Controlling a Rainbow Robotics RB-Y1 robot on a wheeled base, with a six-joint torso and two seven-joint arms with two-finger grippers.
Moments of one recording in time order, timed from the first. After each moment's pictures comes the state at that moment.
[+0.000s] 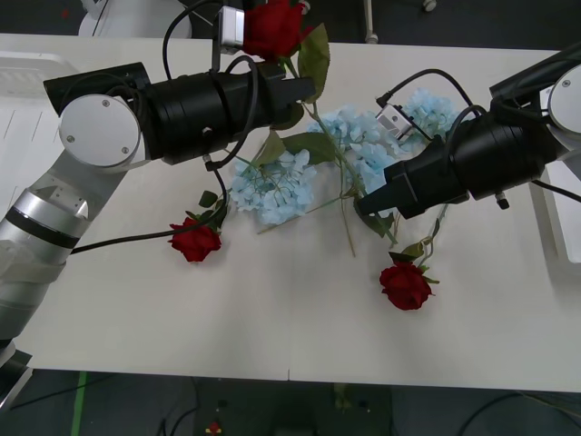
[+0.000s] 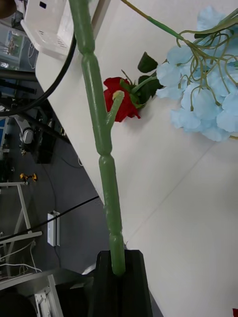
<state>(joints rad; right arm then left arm) -0.62 -0.79 0.36 -1.61 -1.71 1.34 1.74 -0.59 0.47 -0.31 -1.65 1.51 0.65 -1.70</state>
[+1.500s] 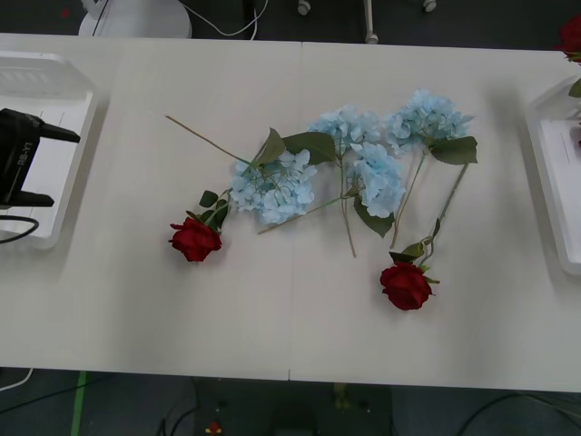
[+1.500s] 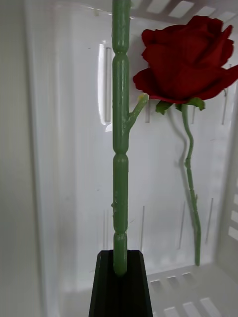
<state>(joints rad) -0.67 -1.04 0.27 -1.11 -0.77 1.22 1.56 -0.40 0.68 0.35 -1.72 1.05 1.64 -0.46</state>
